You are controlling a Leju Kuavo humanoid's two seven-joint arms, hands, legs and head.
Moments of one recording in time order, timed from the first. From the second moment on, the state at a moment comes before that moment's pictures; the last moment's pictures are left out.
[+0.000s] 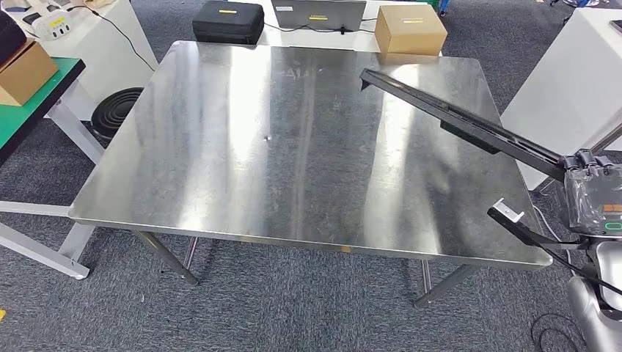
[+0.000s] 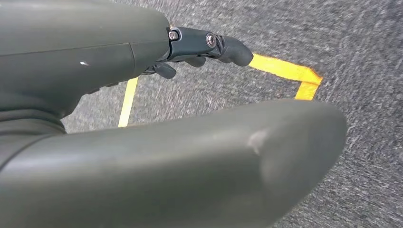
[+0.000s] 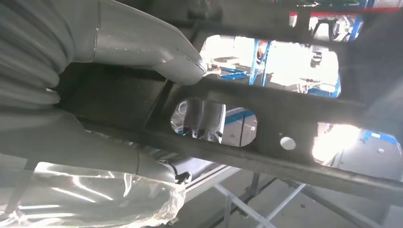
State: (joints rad) left arm -0.06 -0.11 0.56 -0.20 -0.18 0.21 -0.25; right arm -0.14 -0.57 -0.03 -1.60 1.34 -0.32 0.05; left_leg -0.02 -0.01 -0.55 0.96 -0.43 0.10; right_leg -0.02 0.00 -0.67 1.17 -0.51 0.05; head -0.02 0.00
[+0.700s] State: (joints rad) left arm -0.08 -0.10 0.56 -0.20 -0.19 0.12 -0.28; right arm -0.31 -0.50 0.07 -1.17 1.54 -0.49 0.17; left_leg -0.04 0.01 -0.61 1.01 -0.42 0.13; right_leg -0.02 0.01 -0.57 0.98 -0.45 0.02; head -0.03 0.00
